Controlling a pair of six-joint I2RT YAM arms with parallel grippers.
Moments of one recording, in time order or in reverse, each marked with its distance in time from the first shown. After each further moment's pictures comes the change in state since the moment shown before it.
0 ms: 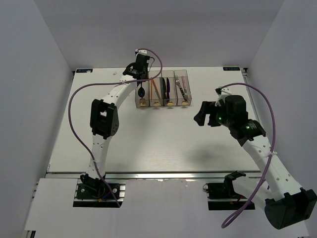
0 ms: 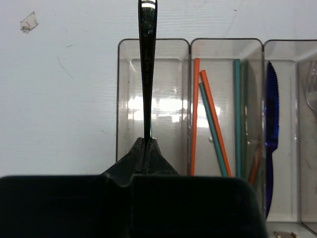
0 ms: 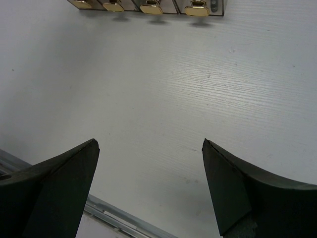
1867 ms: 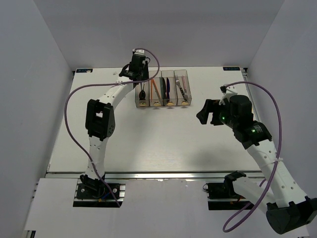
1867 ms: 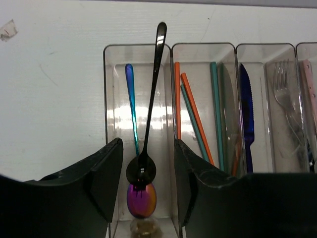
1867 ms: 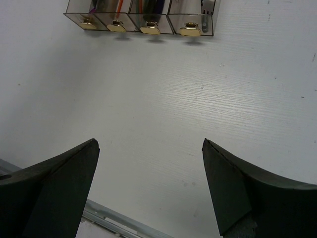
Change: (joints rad) left arm 0.031 -0.102 -0.172 0.147 0.116 -0.010; right arm 0.012 -0.058 0.049 -0.039 0.059 0.006
